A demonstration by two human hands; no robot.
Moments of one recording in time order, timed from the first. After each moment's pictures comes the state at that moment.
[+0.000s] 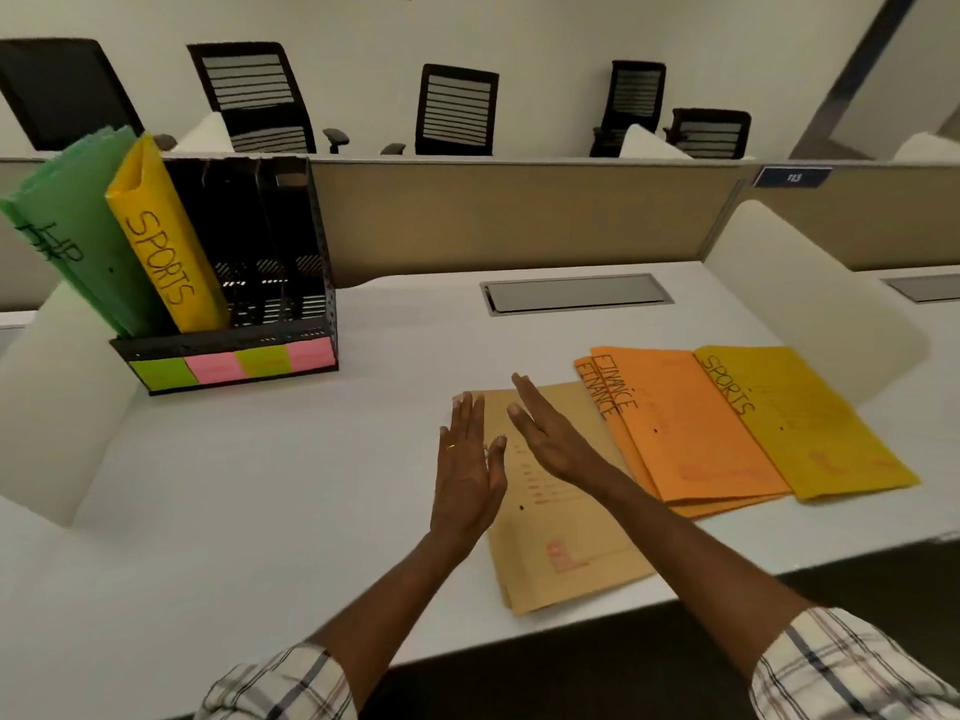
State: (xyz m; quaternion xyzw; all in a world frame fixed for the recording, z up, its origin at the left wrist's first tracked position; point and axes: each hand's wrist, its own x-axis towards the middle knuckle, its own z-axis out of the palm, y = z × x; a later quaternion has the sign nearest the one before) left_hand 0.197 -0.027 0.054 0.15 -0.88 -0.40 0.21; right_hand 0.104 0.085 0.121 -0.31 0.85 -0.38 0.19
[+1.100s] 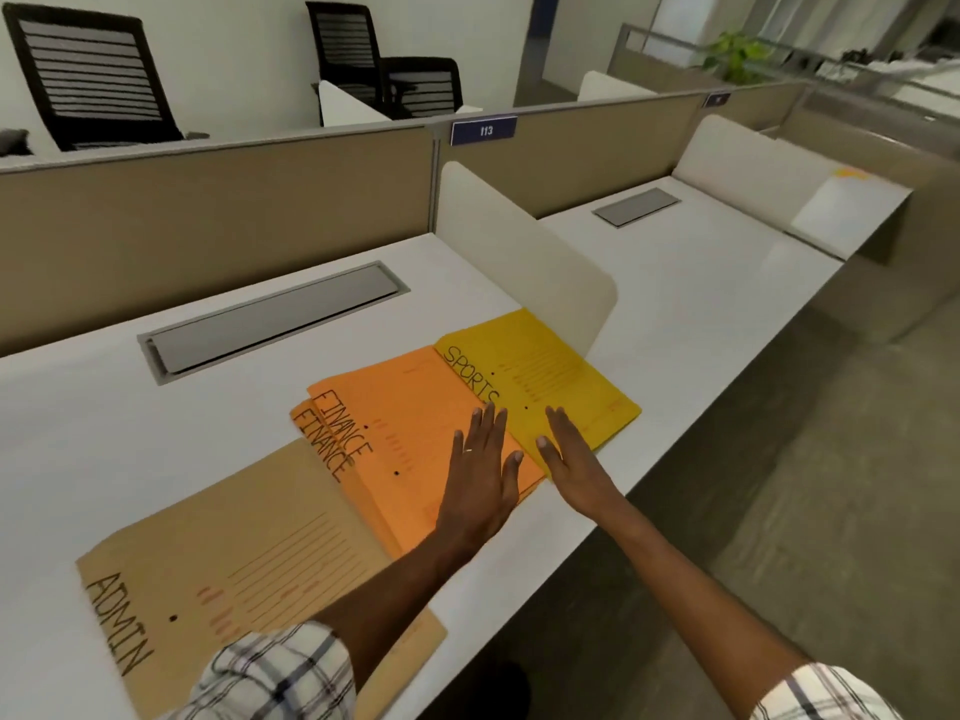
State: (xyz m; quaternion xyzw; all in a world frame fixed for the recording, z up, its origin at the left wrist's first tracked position) left_hand -0.041 0.283 0.033 -0.14 -0.91 -0.38 0.04; right_hand -0.047 0.452 0.063 0.00 0.93 -0.36 0.07
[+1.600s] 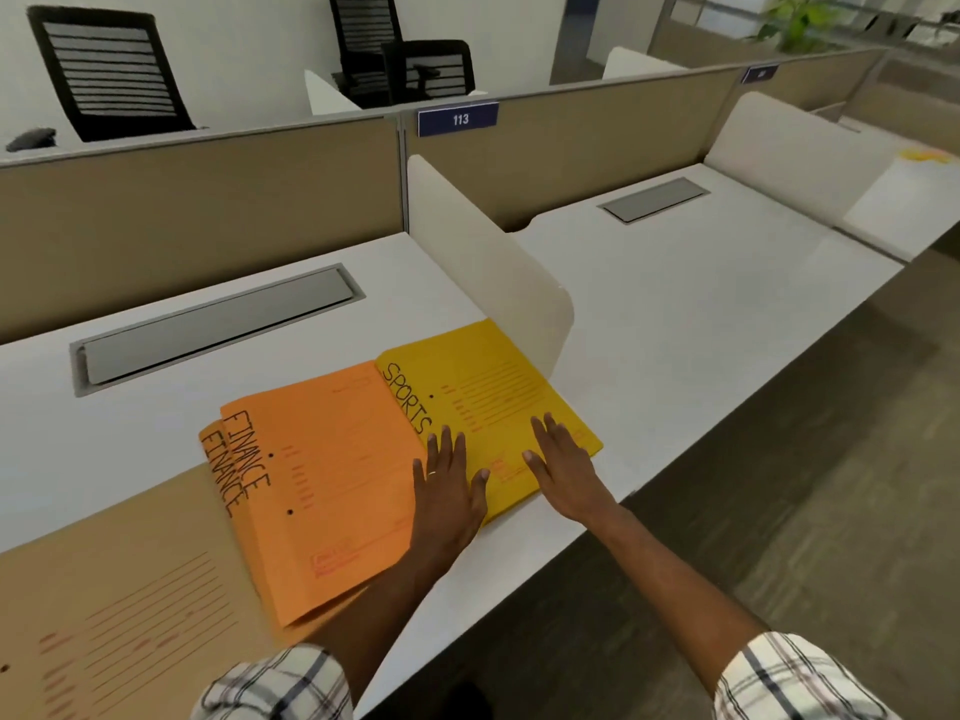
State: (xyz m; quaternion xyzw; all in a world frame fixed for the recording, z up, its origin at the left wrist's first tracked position) left_hand -0.105 0.398 -0.008 0.01 -0.95 -0.31 -0.04; right_hand -0.145 0.592 0.023 -0.07 0.97 -0.21 0.14
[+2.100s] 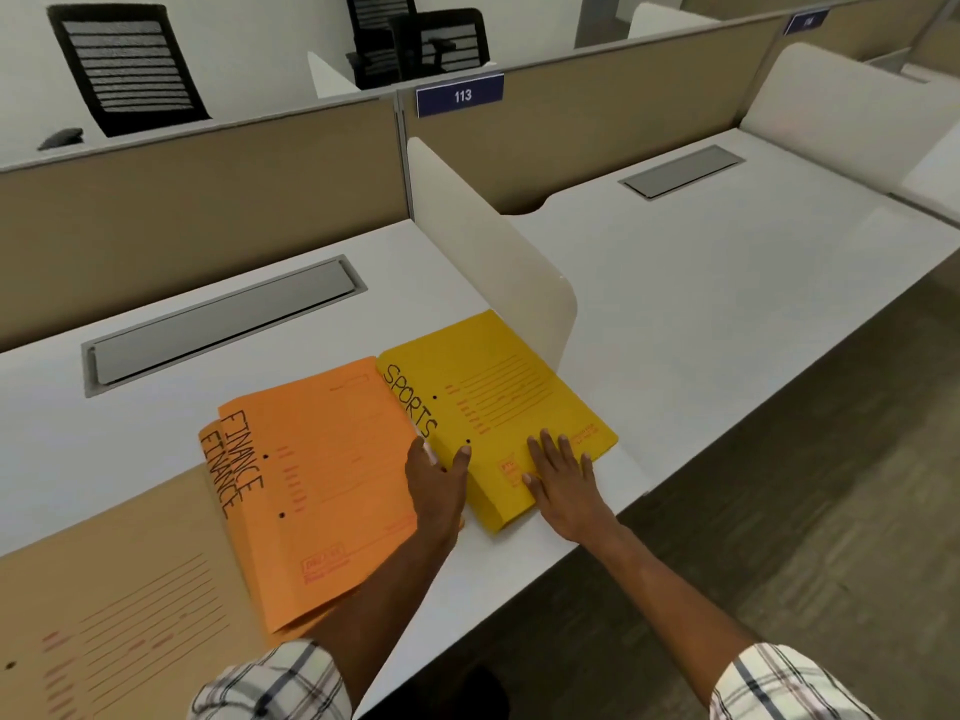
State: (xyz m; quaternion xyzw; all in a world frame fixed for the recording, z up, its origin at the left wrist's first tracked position) left_hand -0.134 0.420 0.005 0.31 -0.70 -0.64 0.02; right_hand -0.152 0.612 -0.026 -0.11 0.97 -0.13 0.18
